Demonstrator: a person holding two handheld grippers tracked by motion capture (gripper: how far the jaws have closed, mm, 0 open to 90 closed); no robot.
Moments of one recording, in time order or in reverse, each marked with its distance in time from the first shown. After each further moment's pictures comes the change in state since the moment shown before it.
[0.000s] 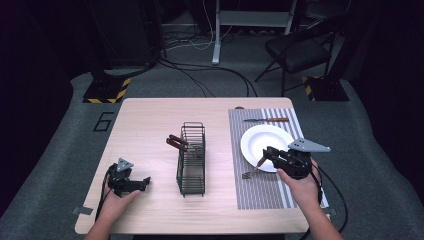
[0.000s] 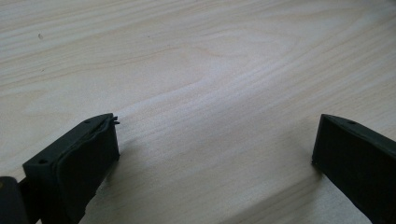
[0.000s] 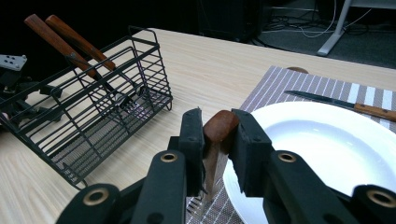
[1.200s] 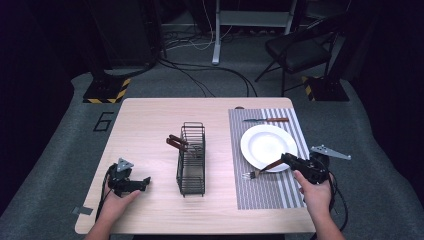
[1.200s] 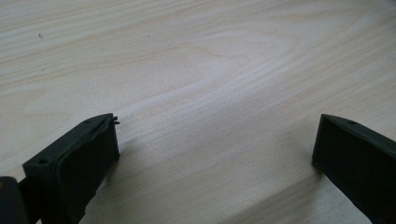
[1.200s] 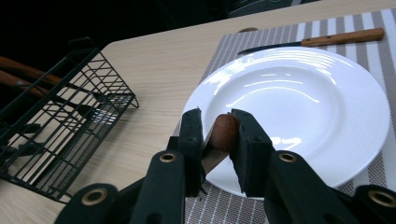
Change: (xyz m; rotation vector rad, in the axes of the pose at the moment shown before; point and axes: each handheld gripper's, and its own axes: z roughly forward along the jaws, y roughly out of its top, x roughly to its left) left arm 0.000 0.000 0.000 0.001 0.001 -0.002; right arm -0.048 -0.039 -0.019 0.005 -0.080 0.316
